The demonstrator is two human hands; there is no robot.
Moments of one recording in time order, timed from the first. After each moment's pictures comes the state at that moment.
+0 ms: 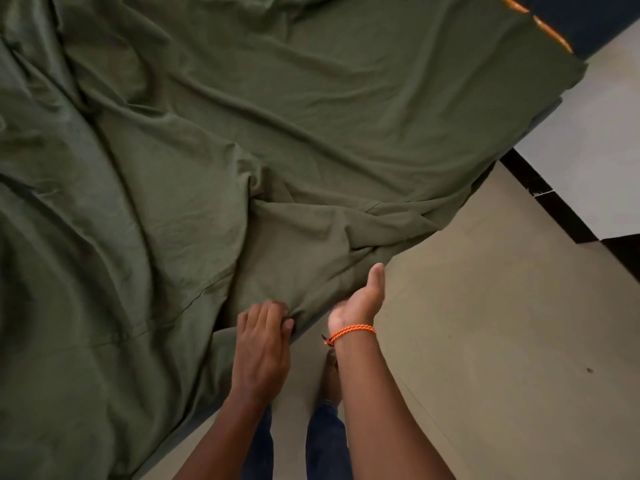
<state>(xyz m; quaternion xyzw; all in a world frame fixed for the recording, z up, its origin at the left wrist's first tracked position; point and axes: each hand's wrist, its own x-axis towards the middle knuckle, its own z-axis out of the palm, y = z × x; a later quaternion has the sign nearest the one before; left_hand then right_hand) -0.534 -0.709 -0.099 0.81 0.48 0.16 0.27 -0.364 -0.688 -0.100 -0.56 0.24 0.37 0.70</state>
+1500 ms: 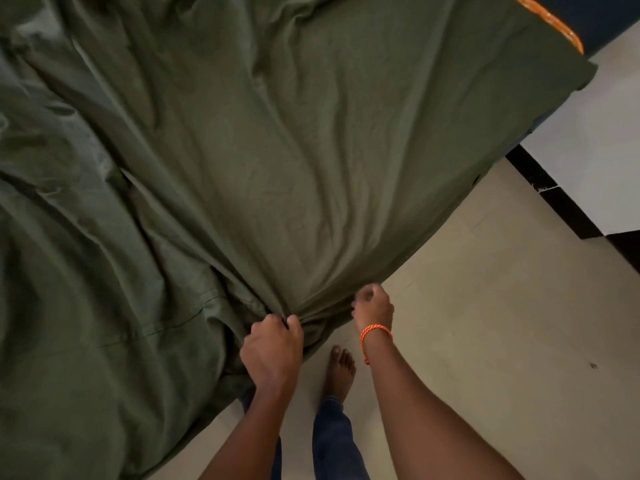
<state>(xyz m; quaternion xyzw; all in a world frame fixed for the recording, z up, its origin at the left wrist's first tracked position) -0.509 -0.707 -0.106 0.60 0.74 -0.10 0.27 -0.345 -0.730 -0.169 -0.91 -0.04 0.36 0.22</state>
